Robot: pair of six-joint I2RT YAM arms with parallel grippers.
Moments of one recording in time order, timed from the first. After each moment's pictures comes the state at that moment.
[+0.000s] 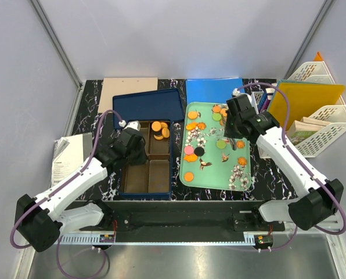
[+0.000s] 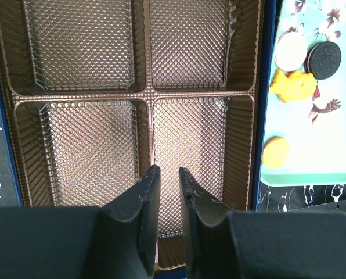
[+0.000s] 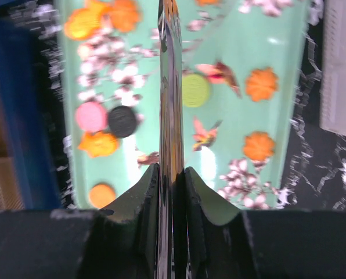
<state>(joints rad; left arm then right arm) -0.64 1.07 0.84 -0.68 -0.16 -0.68 0.50 1.32 1.34 -0.91 0.24 0.49</state>
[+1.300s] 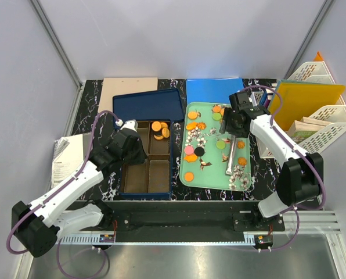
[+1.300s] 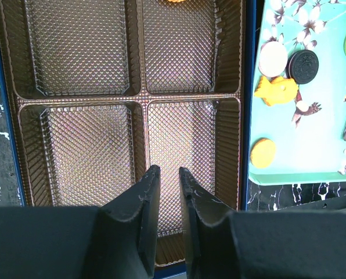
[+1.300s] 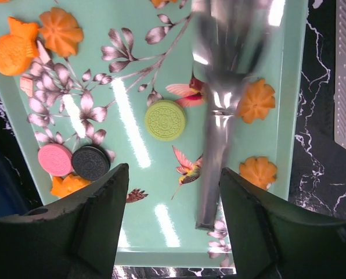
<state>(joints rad) -0.64 1.01 0.84 -0.67 -0.16 -0.68 0.30 1.55 1.28 -0.78 0.16 0.49</state>
